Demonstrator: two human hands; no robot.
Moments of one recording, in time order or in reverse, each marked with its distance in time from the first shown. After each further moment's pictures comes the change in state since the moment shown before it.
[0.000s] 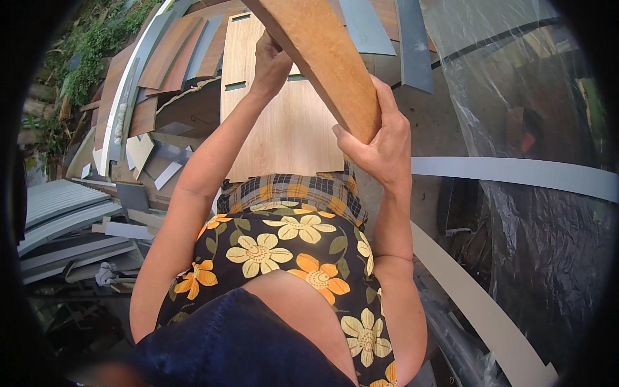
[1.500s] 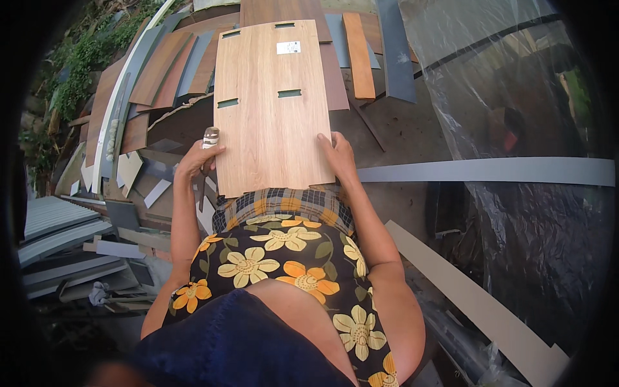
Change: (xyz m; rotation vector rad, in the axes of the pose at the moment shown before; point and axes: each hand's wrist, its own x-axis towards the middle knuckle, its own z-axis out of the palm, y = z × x) left_hand -0.133 -0.014 -0.202 0.220 -0.152 -1.074; right_hand -0.034 0.153 0.093 0.044 -0.127 0.604
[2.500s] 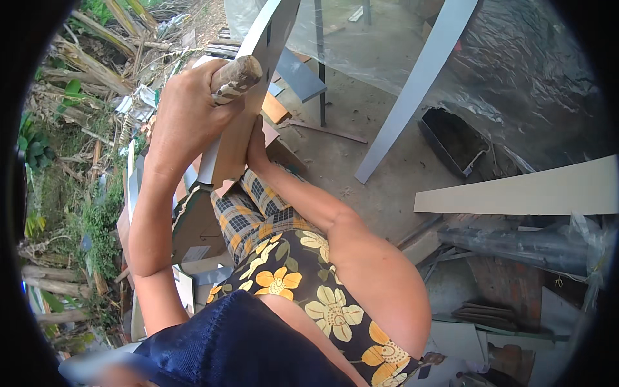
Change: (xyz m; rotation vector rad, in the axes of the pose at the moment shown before) left_hand -0.164 0.318 0.260 1.108 0.076 1.341; right_hand 0.046 -0.095 0.020 1.522 0.019 -0.432
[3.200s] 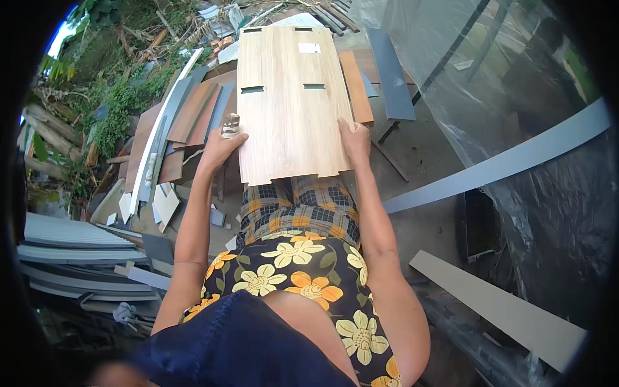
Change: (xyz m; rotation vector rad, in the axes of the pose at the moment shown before) left_hand -0.215 -0.206 0.083 -0.641 0.196 -0.920; right_hand 0.016 -0.044 -0.072 -1.391 0.137 0.086
